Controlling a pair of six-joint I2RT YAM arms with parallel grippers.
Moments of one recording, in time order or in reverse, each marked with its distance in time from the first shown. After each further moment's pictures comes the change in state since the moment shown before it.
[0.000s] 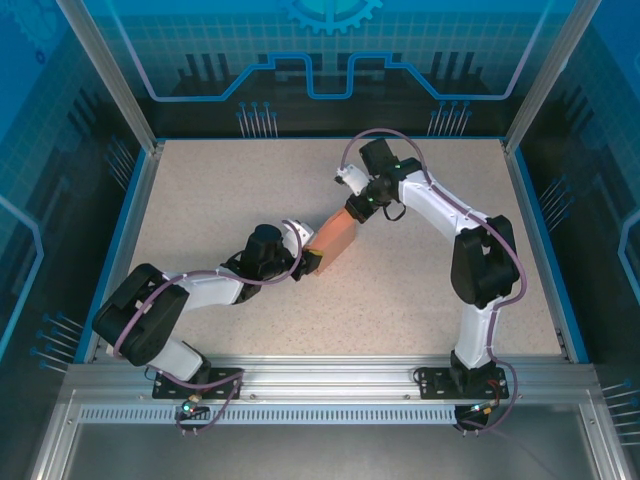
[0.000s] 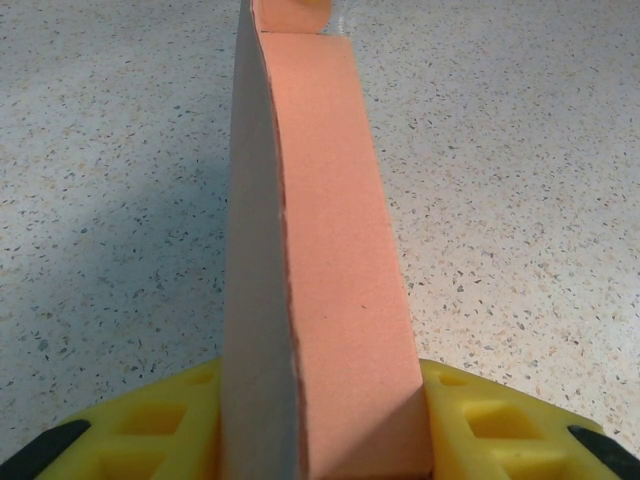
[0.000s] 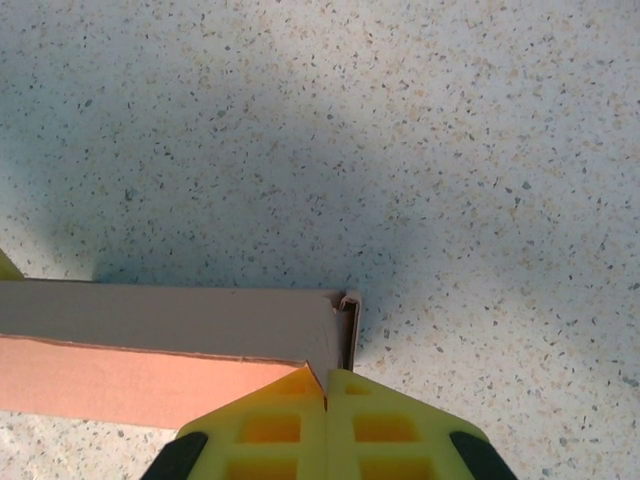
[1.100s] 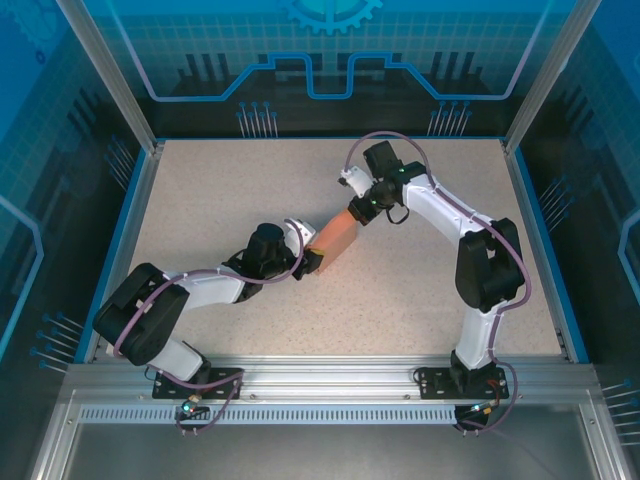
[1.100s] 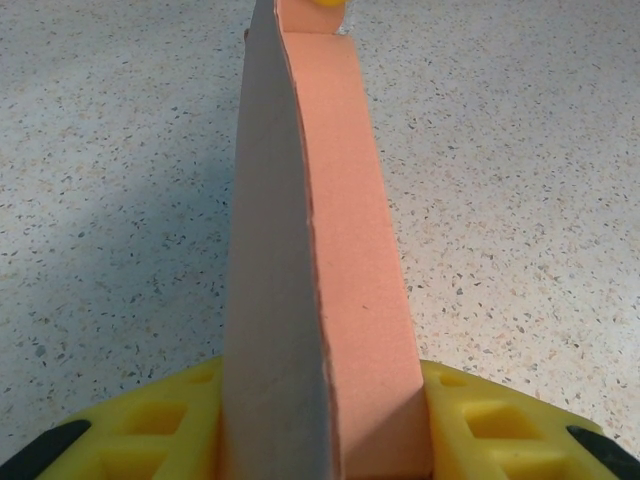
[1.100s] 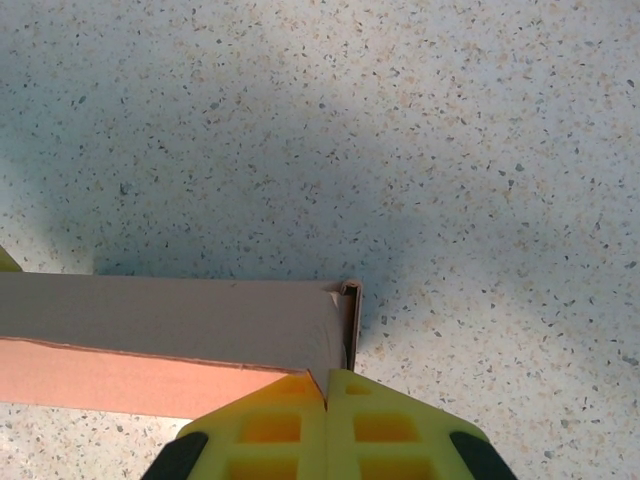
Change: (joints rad) left arm -0.008 0.004 0.019 -0.024 -0.014 0.004; right arm -0.010 -0.042 -0.056 0.024 -0.004 0.024
